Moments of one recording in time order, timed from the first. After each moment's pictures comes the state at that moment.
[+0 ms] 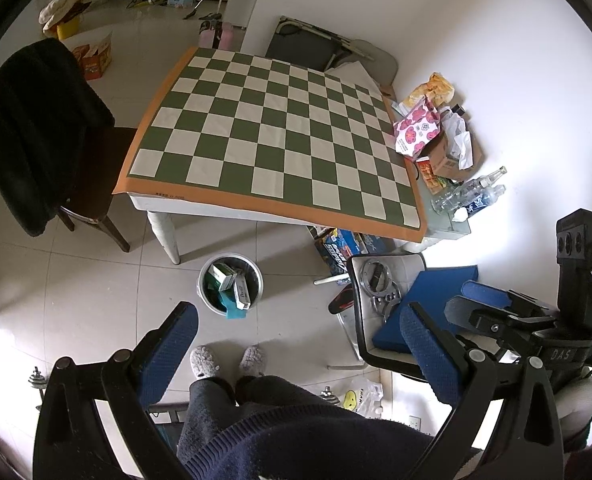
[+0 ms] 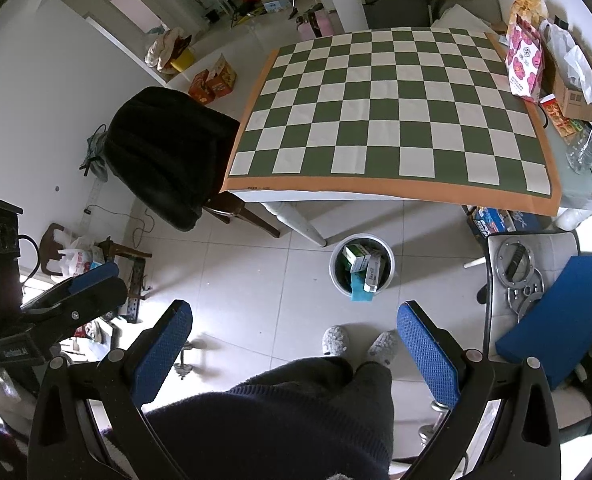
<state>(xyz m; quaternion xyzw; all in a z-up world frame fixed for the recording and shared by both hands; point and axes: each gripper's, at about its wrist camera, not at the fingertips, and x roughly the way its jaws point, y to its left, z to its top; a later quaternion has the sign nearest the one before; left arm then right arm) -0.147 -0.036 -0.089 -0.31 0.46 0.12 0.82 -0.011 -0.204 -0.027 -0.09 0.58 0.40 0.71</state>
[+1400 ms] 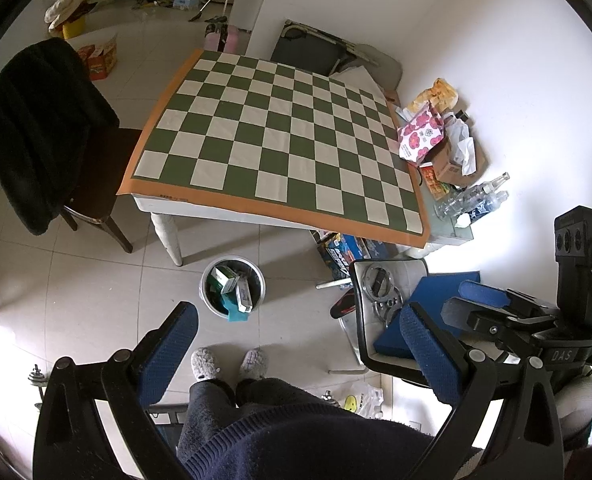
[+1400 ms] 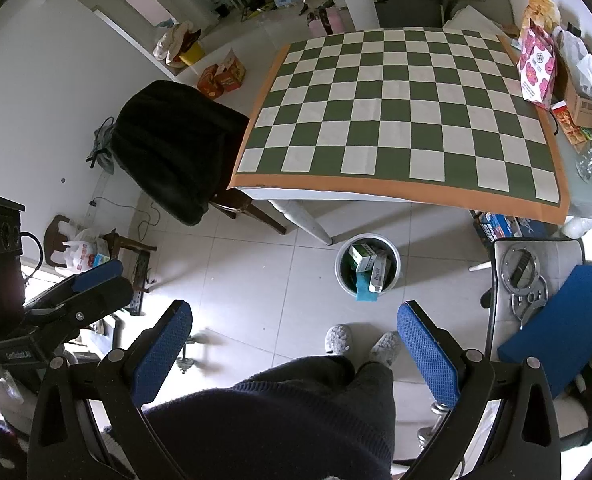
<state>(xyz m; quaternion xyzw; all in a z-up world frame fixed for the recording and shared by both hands) -0.147 -0.032 -0.089 -0.30 0.46 0.12 0.83 -0.019 -0.191 -0.026 -0.08 0.58 0.39 0.71</state>
